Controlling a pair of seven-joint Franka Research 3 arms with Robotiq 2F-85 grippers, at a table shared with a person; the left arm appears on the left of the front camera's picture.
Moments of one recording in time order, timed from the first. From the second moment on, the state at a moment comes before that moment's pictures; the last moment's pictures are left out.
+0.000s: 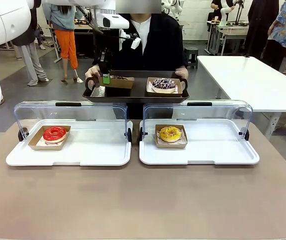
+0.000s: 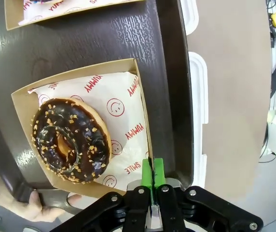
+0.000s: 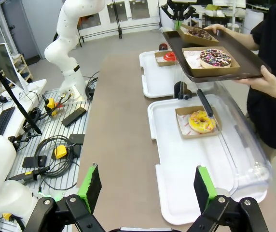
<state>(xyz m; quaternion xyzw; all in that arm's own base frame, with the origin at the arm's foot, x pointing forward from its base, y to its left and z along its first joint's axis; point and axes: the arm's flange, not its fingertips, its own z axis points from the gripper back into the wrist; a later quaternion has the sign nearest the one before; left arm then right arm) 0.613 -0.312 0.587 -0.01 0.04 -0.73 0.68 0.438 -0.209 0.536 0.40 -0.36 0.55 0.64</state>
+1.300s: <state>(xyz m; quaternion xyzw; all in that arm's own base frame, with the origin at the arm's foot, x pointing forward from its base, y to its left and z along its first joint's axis) 0.639 -0.312 0.568 -0.01 0.00 -0.72 0.69 0.438 -0.209 0.536 0.40 -0.36 0.55 0.64</state>
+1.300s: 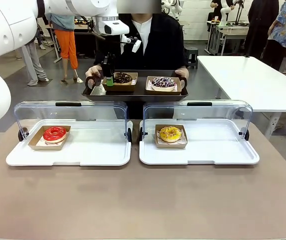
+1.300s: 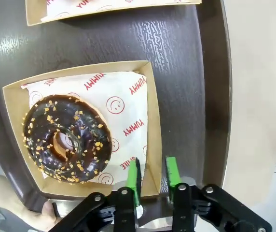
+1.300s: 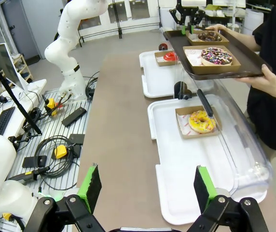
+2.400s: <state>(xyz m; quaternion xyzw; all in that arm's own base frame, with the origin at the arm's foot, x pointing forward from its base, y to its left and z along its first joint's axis) 0.634 -0.296 0.588 -0.03 -0.01 -0.71 0.70 0.438 -0.209 0.535 0.40 -0.36 0.55 0.64</state>
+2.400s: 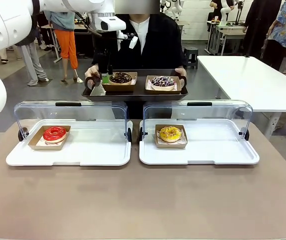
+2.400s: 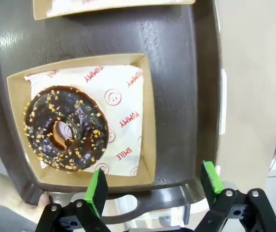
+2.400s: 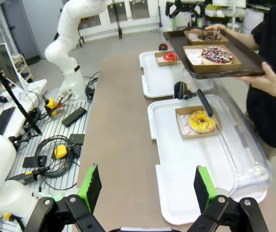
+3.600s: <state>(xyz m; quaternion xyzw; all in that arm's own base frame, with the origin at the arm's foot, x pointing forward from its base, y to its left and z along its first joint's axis) 0.428 -0.059 0.559 -0.11 -0.17 -0.69 0.69 0.438 -0.209 0.535 0.40 -0.36 0.55 0.64</state>
